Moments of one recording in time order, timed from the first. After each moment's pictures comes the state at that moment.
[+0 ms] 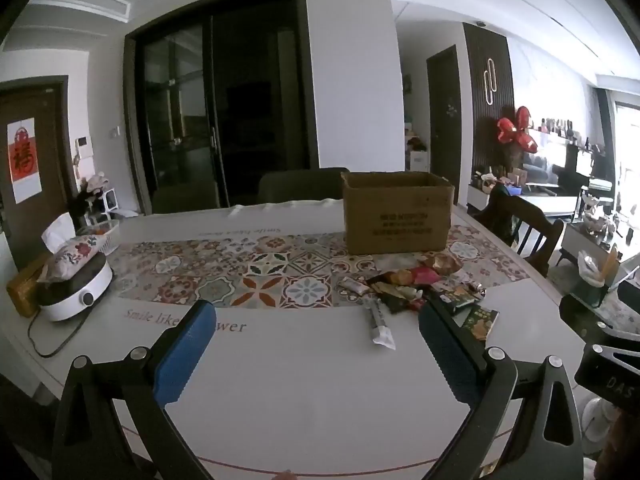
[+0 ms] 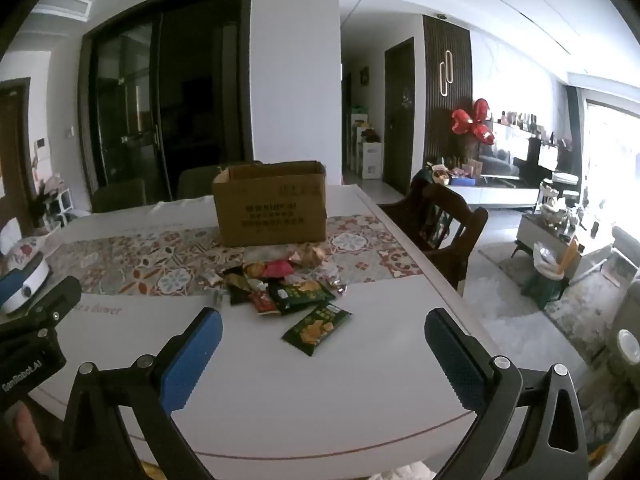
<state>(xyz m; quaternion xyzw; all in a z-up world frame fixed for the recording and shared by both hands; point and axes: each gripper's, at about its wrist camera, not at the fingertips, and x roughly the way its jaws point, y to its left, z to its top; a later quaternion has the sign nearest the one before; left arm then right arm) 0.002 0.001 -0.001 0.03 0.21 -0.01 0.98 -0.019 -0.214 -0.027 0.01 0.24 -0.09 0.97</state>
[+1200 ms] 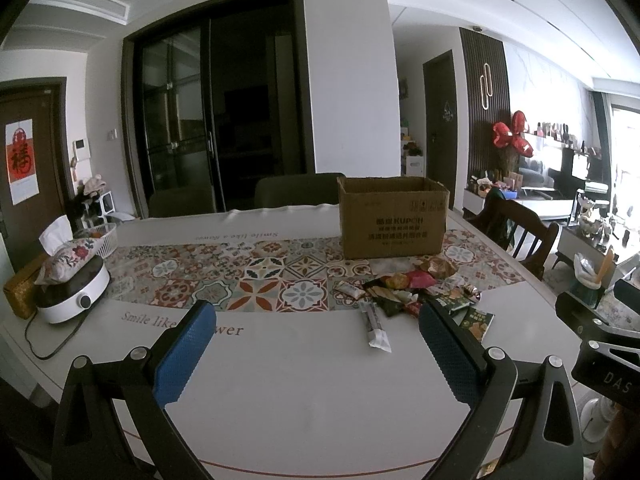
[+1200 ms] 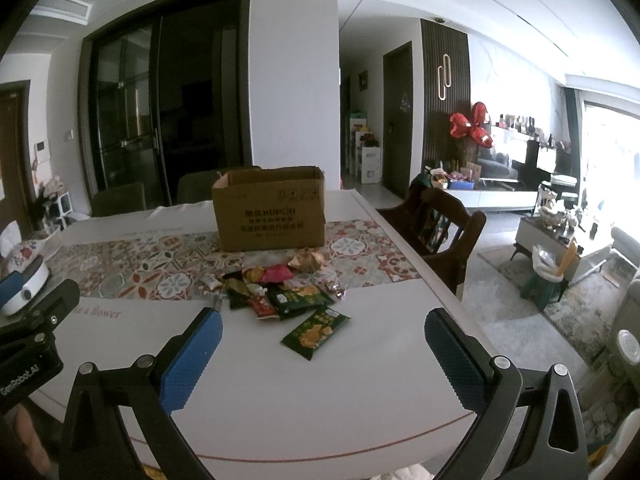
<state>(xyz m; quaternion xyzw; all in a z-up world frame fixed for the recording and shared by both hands) -0.005 0.002 0.005 0.03 0.21 -0.01 0.98 -0.019 -0.214 -0.027 0.02 0.23 -0.09 0.97</state>
